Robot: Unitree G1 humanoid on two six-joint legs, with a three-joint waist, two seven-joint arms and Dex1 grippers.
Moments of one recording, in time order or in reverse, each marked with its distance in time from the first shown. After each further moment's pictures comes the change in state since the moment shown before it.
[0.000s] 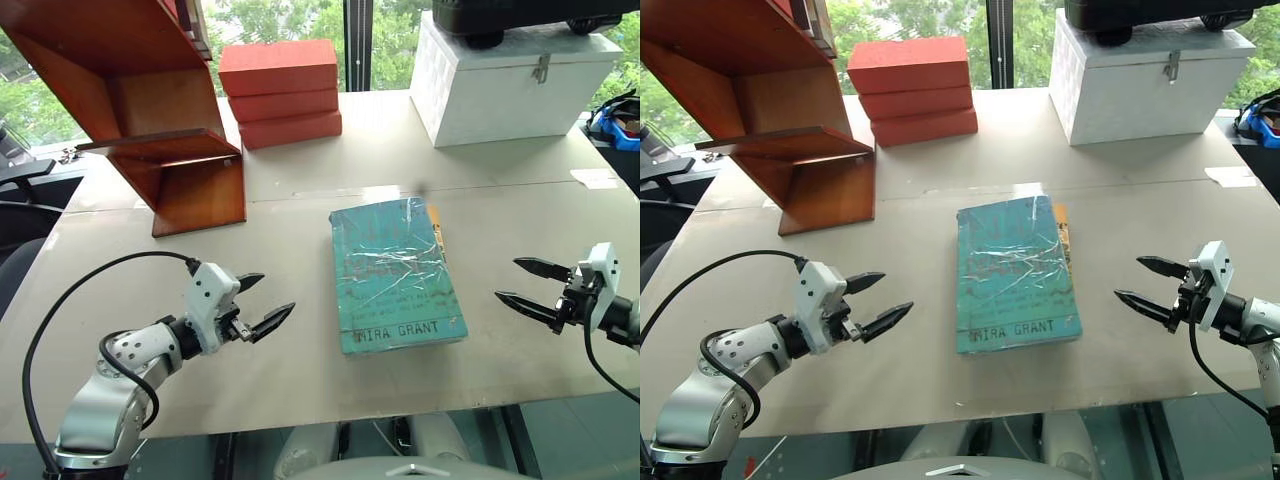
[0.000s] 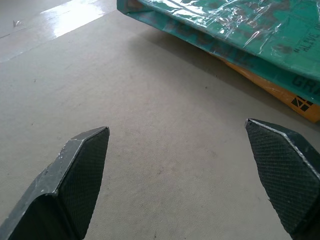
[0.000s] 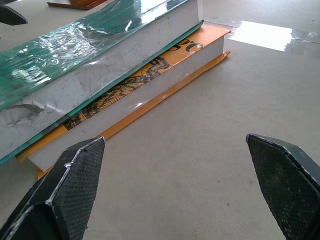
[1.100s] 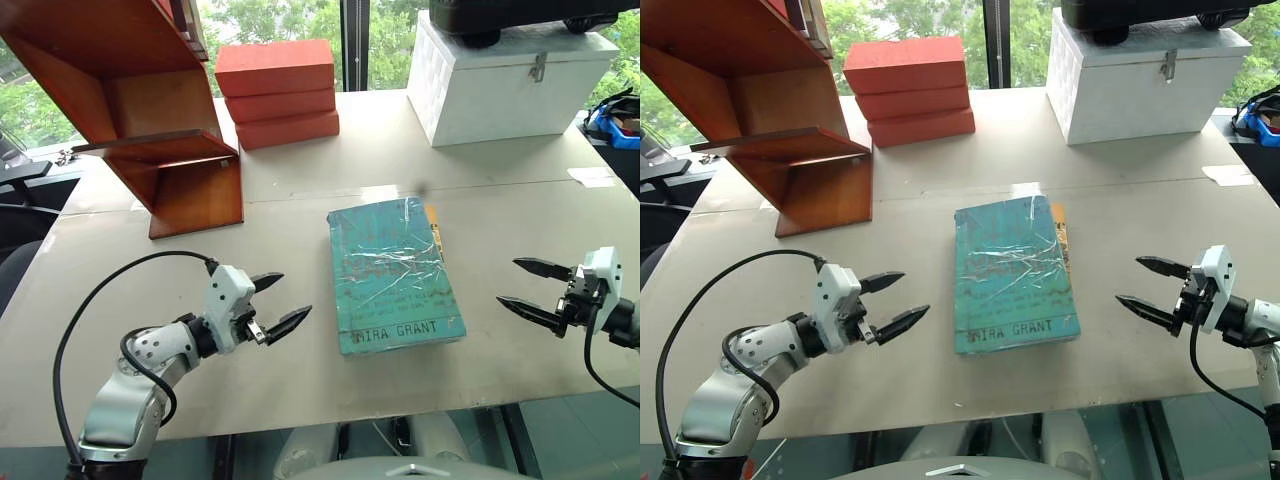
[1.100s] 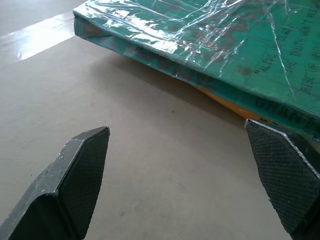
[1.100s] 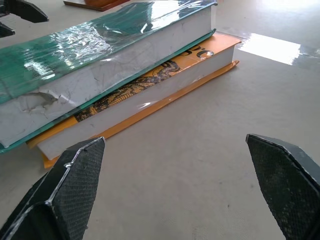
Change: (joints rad) left arm -0.056 -0.041 -0.072 0.041 0.003 -0.064 -0.071; right arm -0.013 0.008 0.006 0.041 -0.028 -0.125 0.046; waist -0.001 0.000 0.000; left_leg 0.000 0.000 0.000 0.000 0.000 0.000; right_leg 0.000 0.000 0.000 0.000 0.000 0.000
